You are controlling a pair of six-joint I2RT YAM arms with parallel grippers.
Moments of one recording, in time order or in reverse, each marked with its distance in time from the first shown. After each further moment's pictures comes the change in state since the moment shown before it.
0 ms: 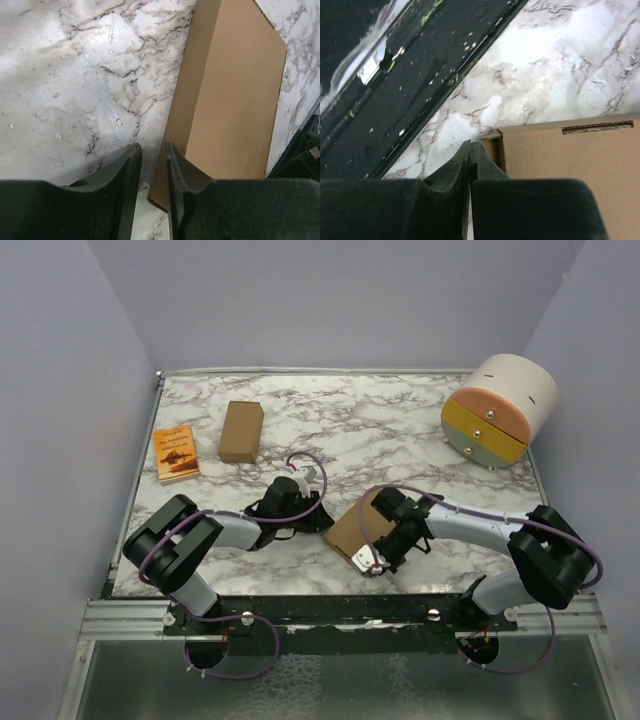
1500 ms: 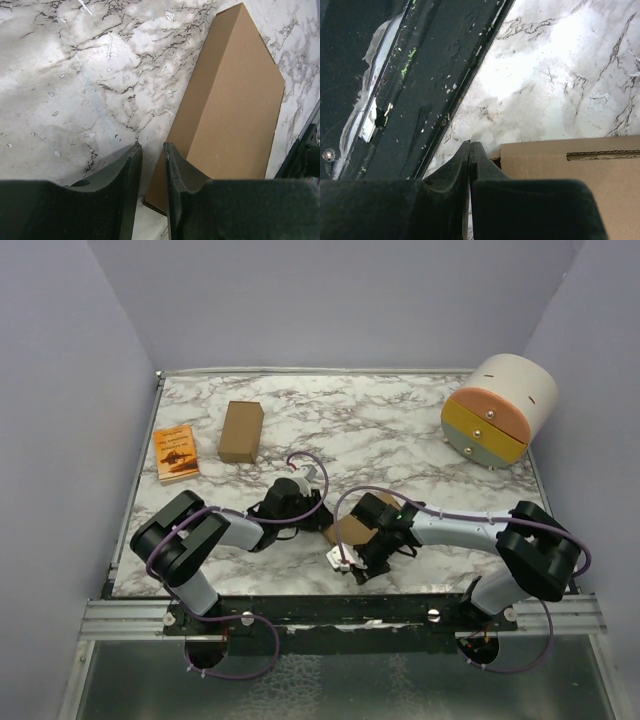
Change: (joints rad) left arm -0.007 0.049 -0.011 0.117 -0.027 -0.012; right arm 0.150 0.066 0.059 0.162 0.089 0.481
